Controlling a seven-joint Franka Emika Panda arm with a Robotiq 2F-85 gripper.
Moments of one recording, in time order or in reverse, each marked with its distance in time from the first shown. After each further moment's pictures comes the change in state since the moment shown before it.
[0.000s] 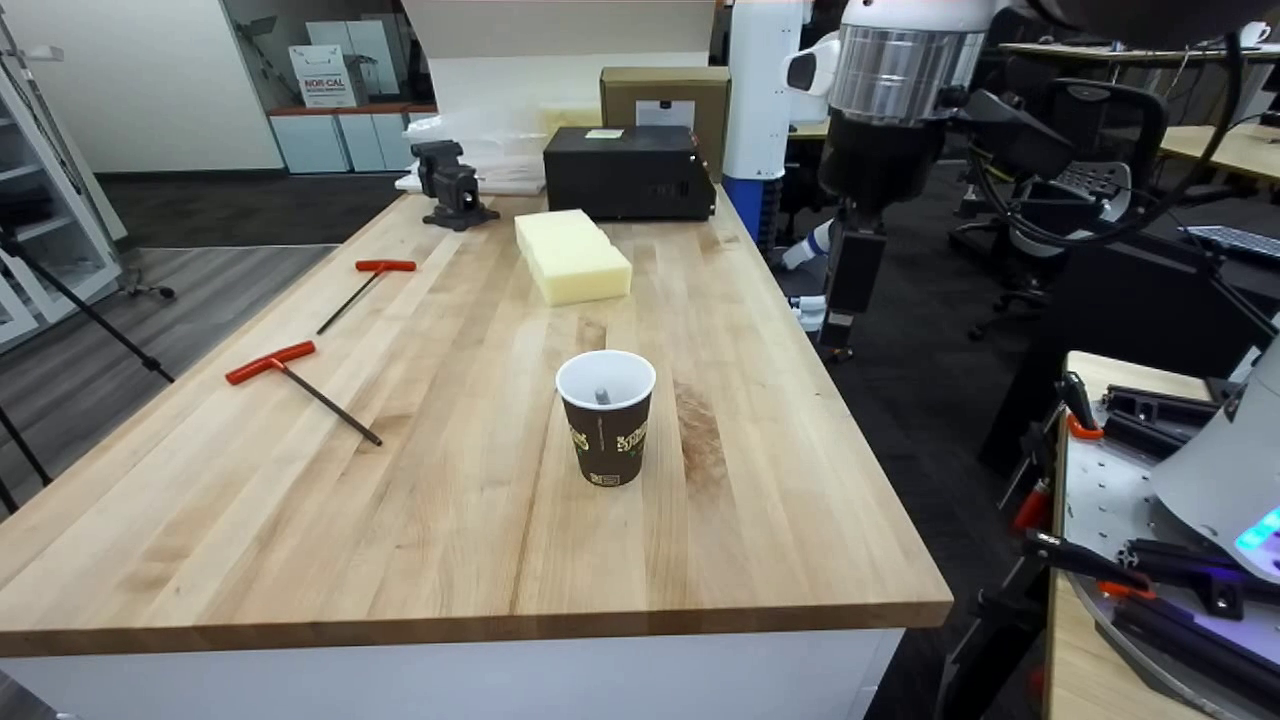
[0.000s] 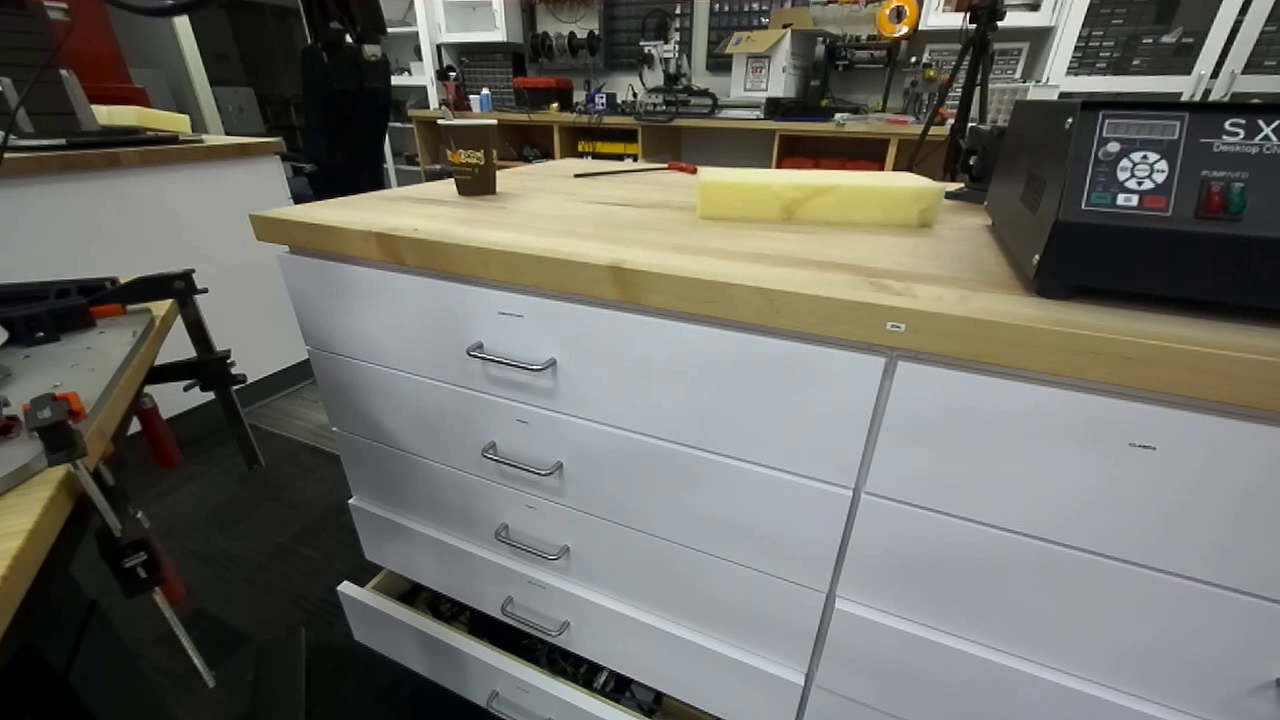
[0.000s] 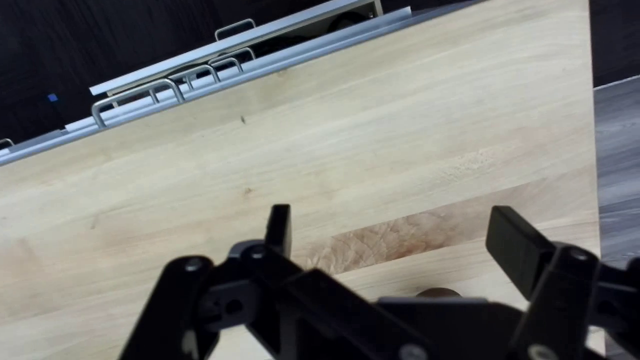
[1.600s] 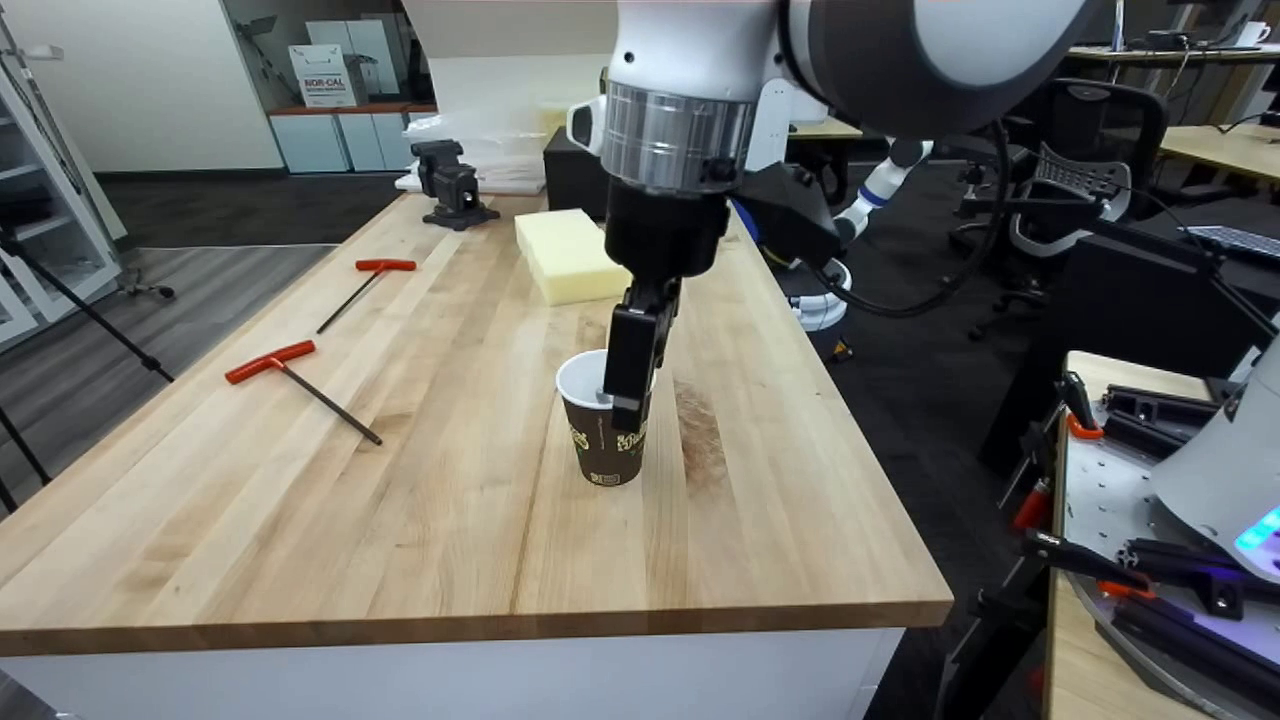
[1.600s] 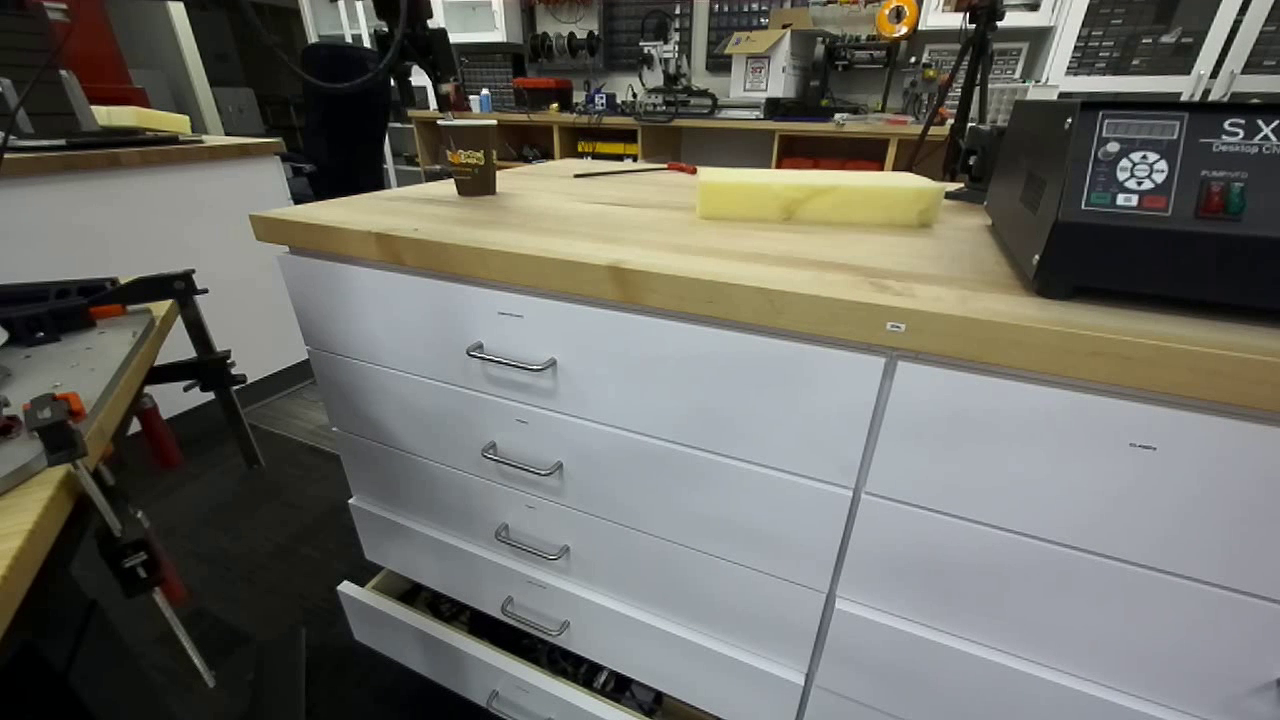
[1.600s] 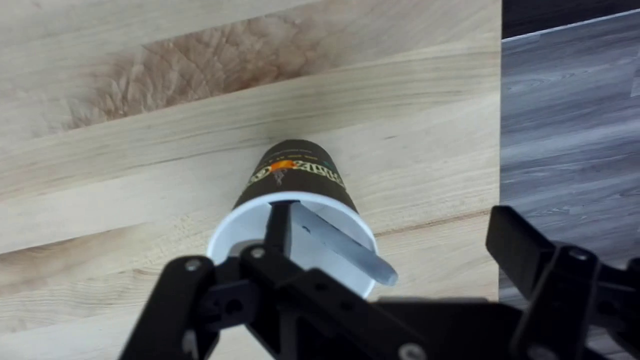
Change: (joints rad) arm 0.133 0.485 0.008 0.445 -0.146 0.112 0.151
